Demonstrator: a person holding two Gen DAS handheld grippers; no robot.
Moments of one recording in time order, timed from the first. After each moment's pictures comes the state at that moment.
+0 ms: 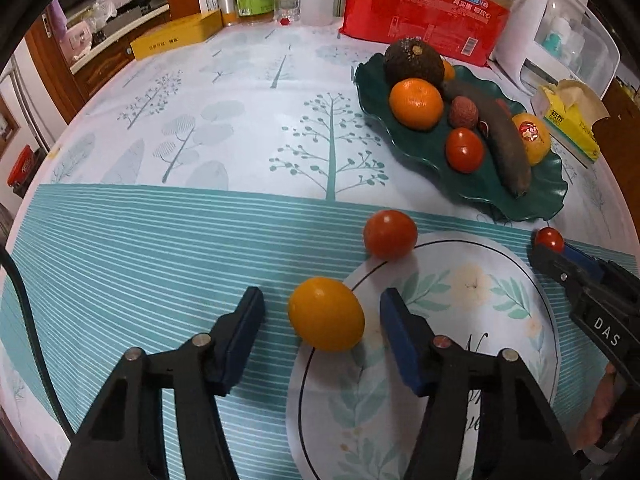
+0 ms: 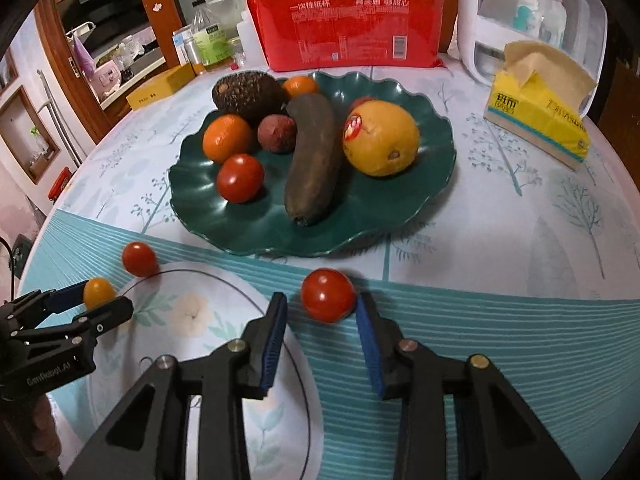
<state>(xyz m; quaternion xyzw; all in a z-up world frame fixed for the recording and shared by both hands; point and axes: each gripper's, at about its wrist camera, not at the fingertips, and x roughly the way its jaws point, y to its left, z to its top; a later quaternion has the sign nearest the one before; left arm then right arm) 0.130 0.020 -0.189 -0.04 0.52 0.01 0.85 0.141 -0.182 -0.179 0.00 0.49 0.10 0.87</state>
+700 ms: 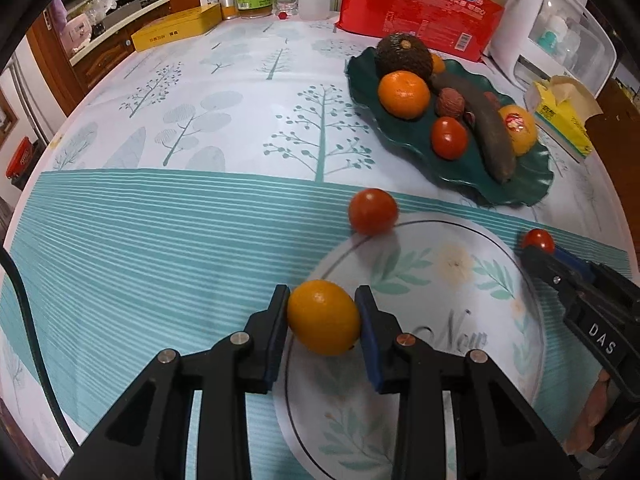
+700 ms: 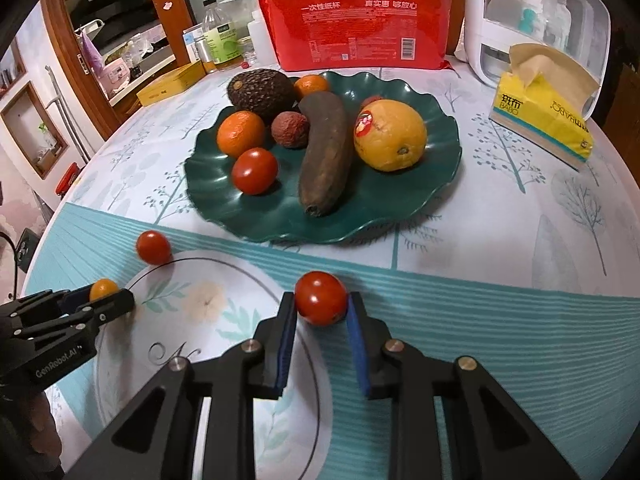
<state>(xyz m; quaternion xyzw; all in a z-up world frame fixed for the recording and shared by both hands) 0.112 0.014 -0.178 -0.05 0.53 0.00 0.84 0.127 -0.179 -0.173 0.01 0.49 0.12 0.86</state>
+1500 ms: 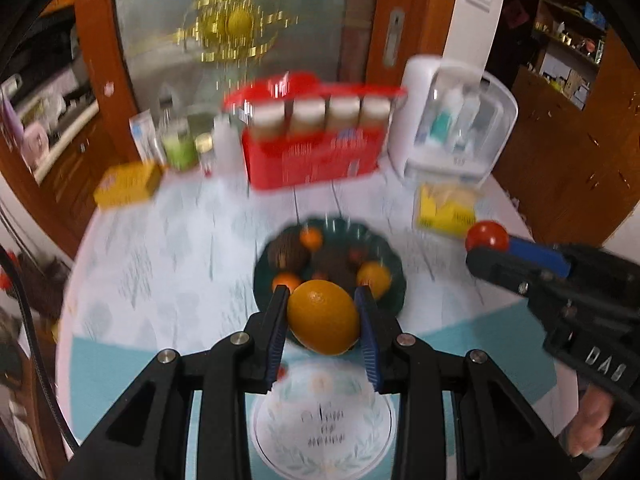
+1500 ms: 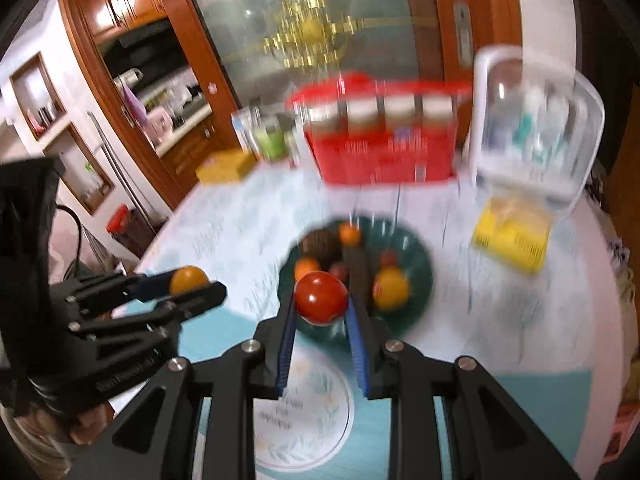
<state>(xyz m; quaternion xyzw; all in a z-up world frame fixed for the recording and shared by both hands) 0.169 -0.058 0.080 0.01 0.44 -0.10 0.89 0.154 -0.209 0.070 0.04 0.43 0.17 0.89</state>
